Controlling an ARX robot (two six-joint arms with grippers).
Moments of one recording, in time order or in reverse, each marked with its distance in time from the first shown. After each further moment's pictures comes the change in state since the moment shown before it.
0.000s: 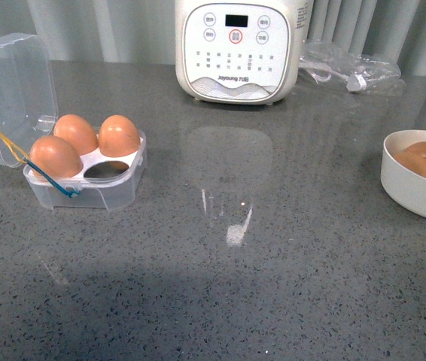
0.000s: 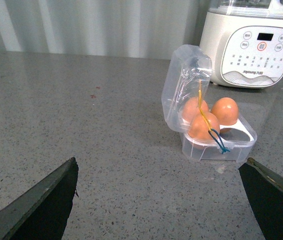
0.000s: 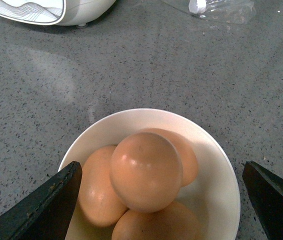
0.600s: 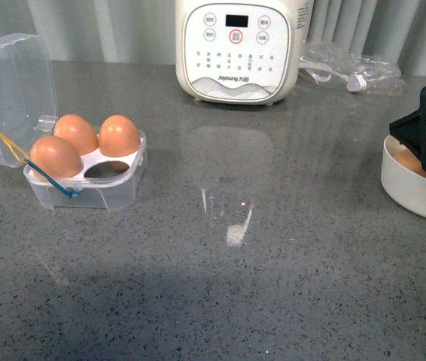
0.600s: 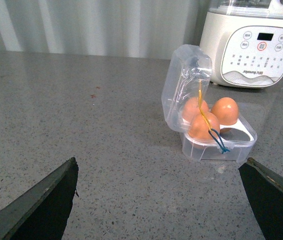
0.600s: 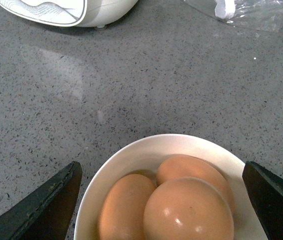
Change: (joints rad) left arm 0.000 0.000 0.000 0.000 0.000 0.000; right arm 0.055 0.105 0.092 -0.003 0.007 -0.008
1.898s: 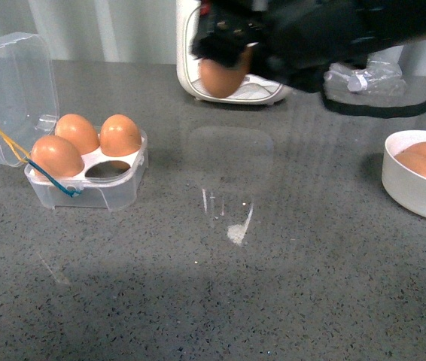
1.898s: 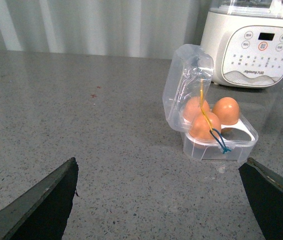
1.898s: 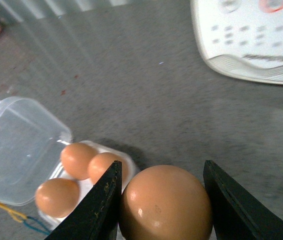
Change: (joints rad) left arm 0.000 0.000 0.000 0.000 0.000 0.000; right arm 0.419 0.179 0.364 -0.106 -0.009 0.462
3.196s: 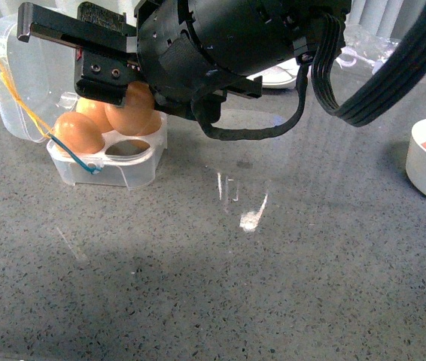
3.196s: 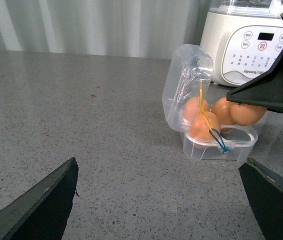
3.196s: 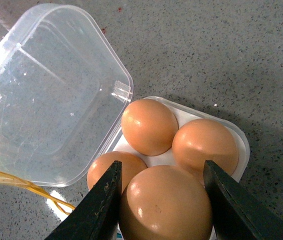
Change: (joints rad) left arm 0.000 0.000 0.000 0.000 0.000 0.000; right arm 0.180 0.223 0.212 -0.135 -0.034 0.038
